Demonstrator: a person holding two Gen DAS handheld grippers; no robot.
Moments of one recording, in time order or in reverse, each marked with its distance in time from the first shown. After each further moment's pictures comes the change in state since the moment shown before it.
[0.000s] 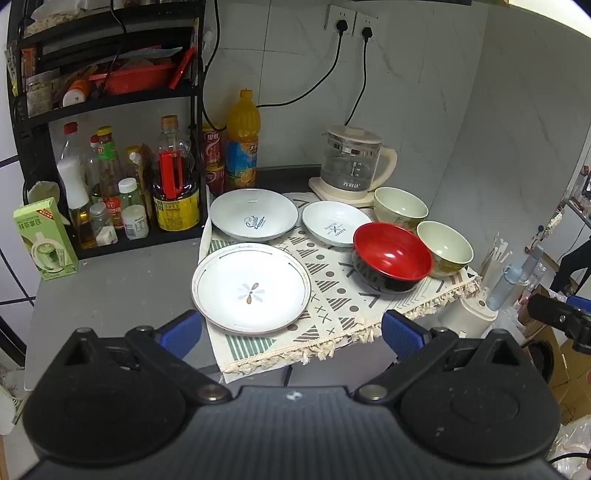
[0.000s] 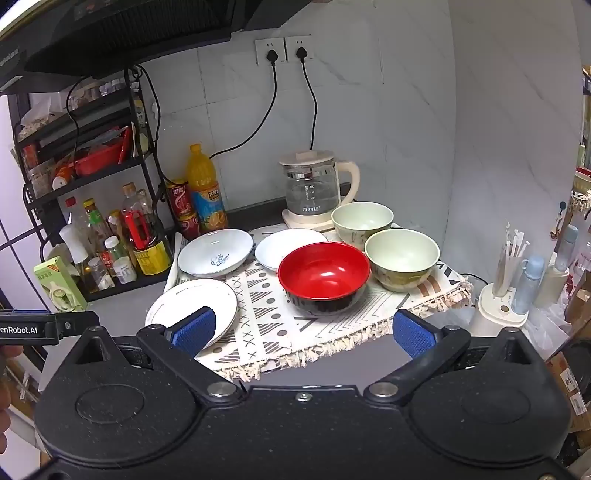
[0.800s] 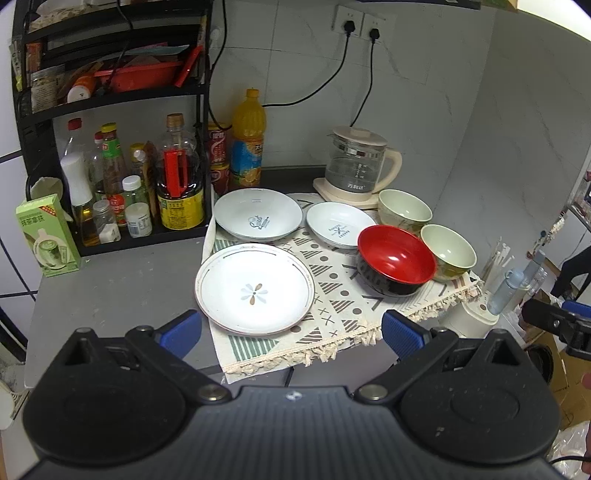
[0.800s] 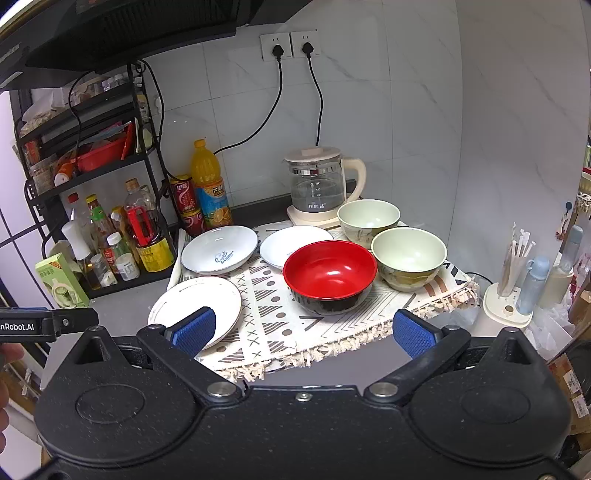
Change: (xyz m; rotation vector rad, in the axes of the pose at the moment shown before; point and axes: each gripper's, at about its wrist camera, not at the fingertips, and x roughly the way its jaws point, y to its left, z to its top) left arm 0.001 0.004 0.000 -0.030 -0.008 0.004; right arm 0.006 0.007 -0.001 -0.012 0.009 0.004
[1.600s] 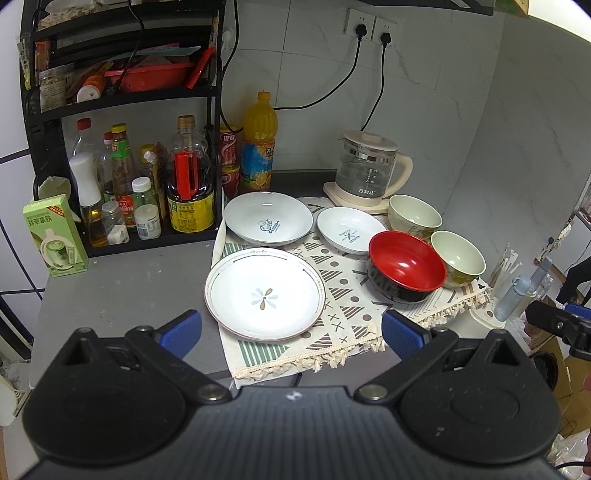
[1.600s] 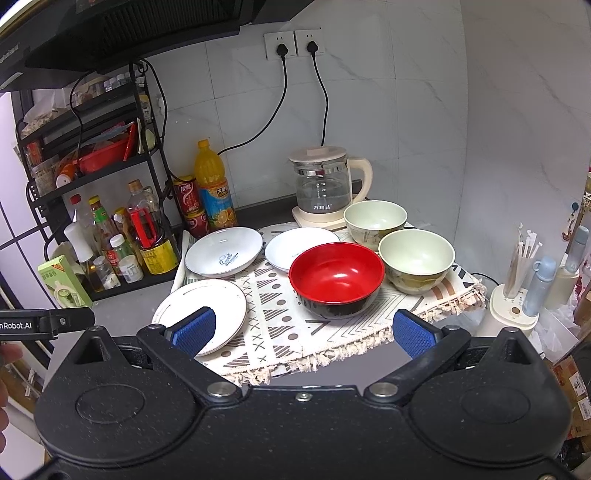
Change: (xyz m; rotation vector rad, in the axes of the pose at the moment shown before) left arm 0.001 0.009 0.002 -0.012 -0.007 0.018; right arm 0.008 0.003 0.002 0.003 0.003 0.014
